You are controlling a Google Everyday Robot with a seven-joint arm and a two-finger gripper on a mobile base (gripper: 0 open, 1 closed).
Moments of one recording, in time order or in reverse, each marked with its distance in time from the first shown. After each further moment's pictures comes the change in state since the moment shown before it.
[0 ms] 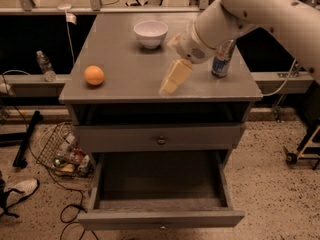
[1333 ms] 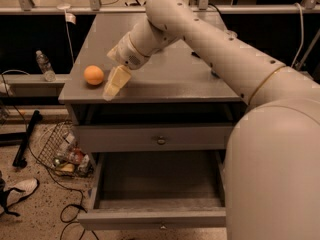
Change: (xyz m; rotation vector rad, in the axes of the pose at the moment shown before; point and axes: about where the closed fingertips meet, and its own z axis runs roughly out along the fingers) arm -0.106 -0.003 0.149 -0.210 -0.177 -0.108
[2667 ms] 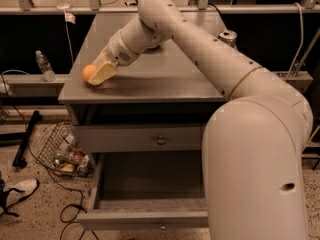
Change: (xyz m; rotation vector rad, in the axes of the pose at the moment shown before) arm -0.025 -0.021 0.029 -0.036 -0.083 0.029
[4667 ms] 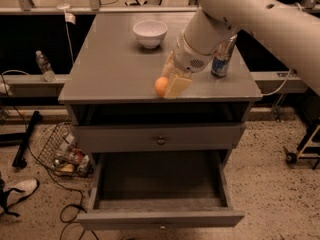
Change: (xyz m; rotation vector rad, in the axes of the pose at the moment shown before) arm 0.113 0.095 -0.184 0.122 0.473 -0.116
